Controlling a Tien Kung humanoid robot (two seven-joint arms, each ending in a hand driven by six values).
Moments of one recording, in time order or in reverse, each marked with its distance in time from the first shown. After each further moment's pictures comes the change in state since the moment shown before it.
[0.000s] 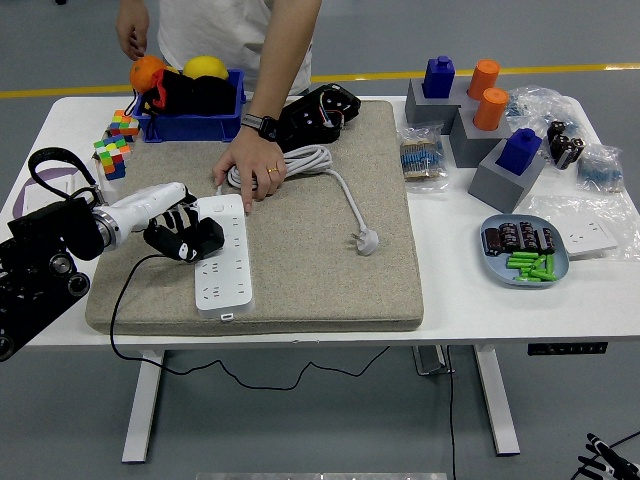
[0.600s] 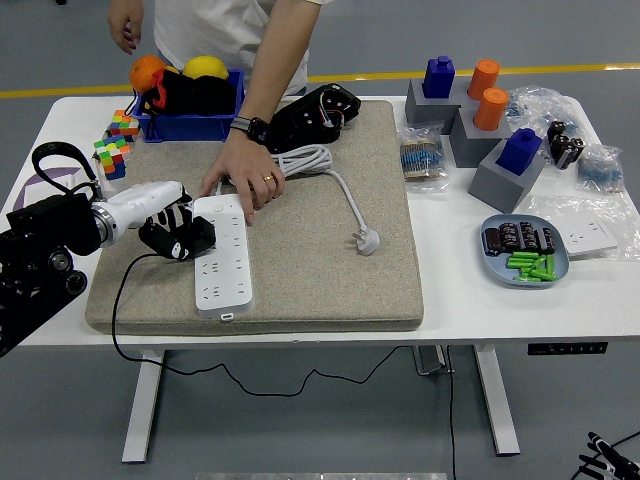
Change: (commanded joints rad) left arm -0.032 0.021 0.043 0.002 0.040 -0.014 0.008; right arm 0.000 0.000 0.010 0.000 -0.003 0.000 0.001
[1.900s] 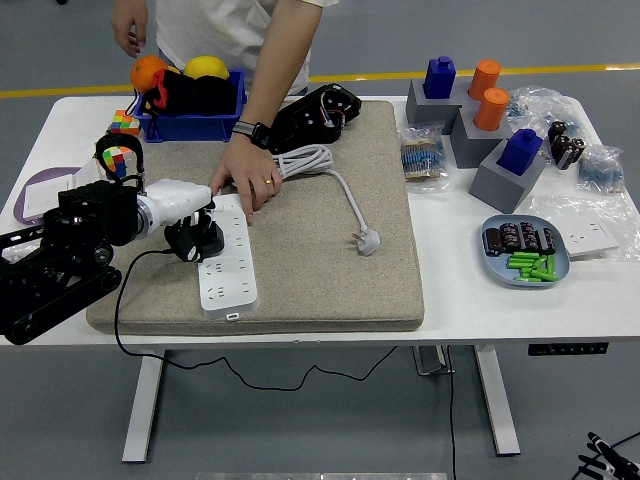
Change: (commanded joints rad) left arm -0.190 -0.038 0.256 -0.013 0.037 -0.056 0.140; right arm 0.003 0.000 -0.005 -0.002 0.007 0.000 0.001
